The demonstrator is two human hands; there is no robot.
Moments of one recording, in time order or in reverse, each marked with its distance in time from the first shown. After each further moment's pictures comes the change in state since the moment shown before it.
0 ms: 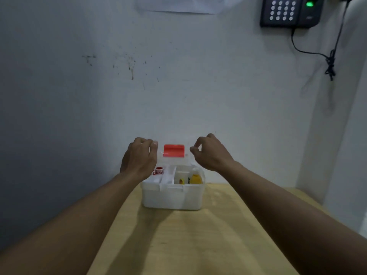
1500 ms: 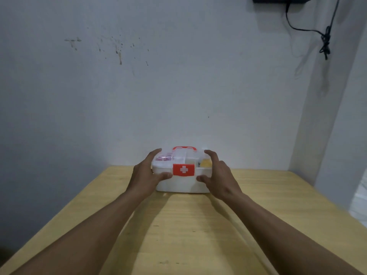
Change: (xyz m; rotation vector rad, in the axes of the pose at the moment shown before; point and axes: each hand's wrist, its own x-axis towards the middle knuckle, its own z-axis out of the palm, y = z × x) left_hand -0.072 -0.002 0.052 -0.495 -0.245 -0.159; right_hand -0.079 0.072 0.069 0.303 0.012 0.194
